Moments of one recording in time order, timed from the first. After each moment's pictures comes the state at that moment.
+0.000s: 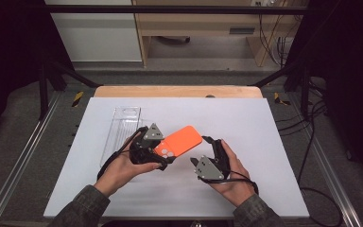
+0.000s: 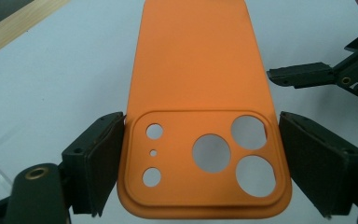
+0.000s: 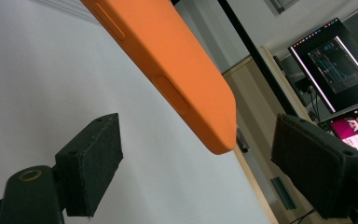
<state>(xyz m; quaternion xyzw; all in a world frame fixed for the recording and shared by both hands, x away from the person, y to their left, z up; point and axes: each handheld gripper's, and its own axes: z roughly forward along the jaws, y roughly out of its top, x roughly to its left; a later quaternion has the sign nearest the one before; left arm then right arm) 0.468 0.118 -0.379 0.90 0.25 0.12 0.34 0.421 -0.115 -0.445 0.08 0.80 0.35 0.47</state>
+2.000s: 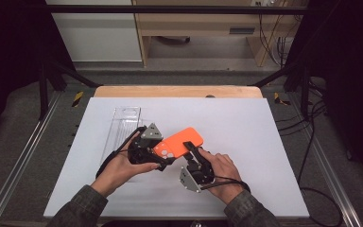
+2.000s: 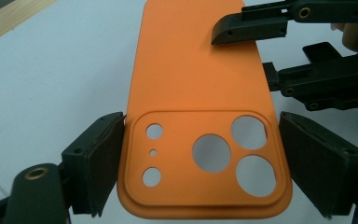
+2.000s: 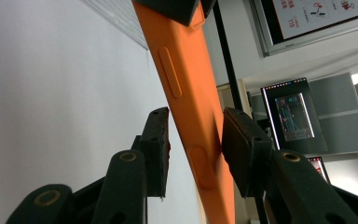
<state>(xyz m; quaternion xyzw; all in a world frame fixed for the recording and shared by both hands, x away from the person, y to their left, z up) 0.467 0.120 -0.373 0.90 0.25 0.10 0.35 0.415 -0.075 -0.450 -0.04 0.78 0.27 0.56</state>
